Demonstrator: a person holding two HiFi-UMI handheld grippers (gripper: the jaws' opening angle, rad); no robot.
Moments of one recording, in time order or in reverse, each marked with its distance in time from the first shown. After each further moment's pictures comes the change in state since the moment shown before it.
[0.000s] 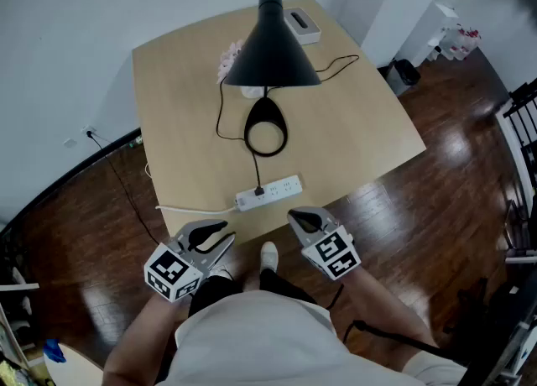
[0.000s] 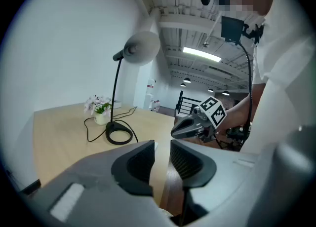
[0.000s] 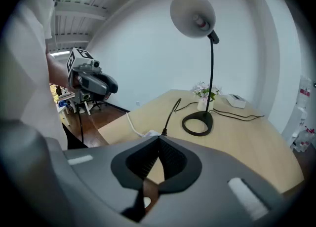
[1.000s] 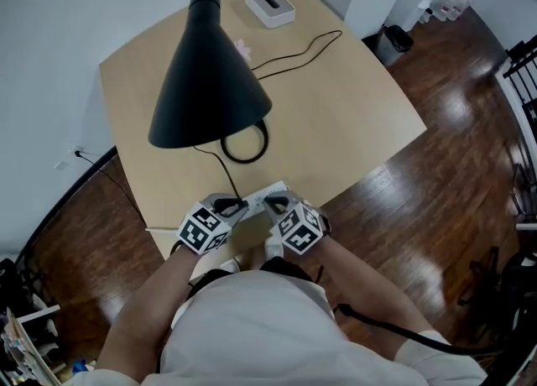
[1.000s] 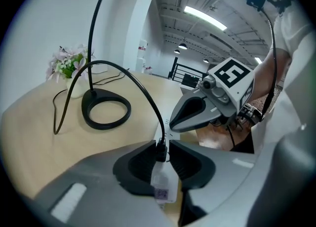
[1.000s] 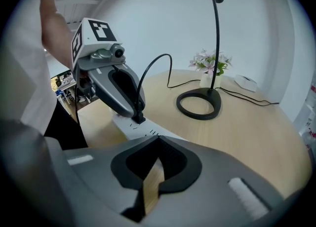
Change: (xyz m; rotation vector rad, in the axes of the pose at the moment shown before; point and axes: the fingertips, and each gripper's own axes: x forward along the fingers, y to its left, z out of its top) left arm 0.171 0.084 -0.068 0.037 0.398 -0.098; right arm 0.109 -0.062 -0.053 -0.036 0.190 0.038
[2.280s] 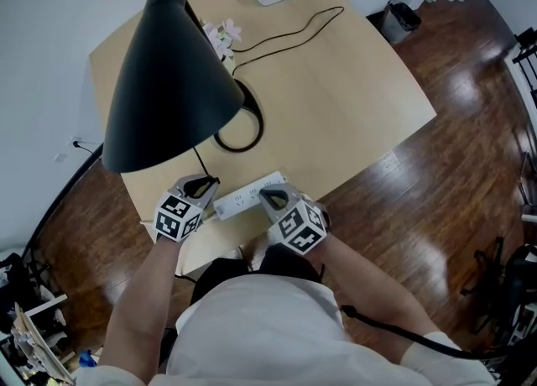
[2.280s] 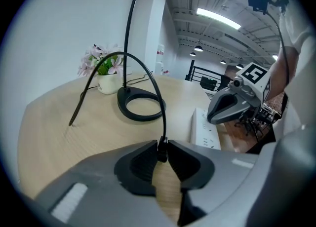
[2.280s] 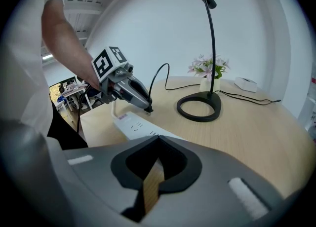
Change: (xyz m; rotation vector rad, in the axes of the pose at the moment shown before) left arm -0.020 0.075 -0.024 -0.072 -0.052 0.206; right arm -0.009 0.002 0.003 0.020 -0.108 0.031
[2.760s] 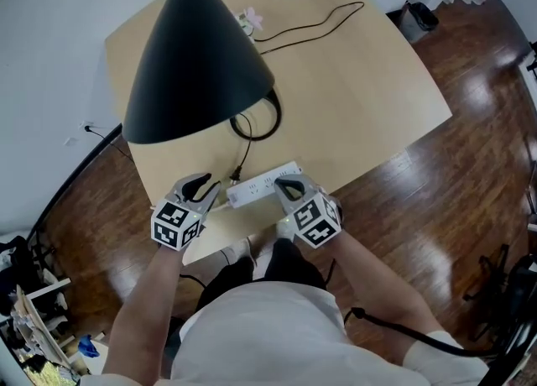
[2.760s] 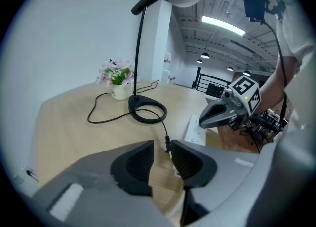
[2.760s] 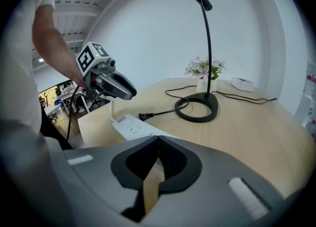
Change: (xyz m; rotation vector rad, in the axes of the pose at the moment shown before) left arm -0.054 -0.011 -0.001 -0.056 -0.084 0.069; right arm -0.004 -0.002 0.000 0.032 -0.026 -0.029
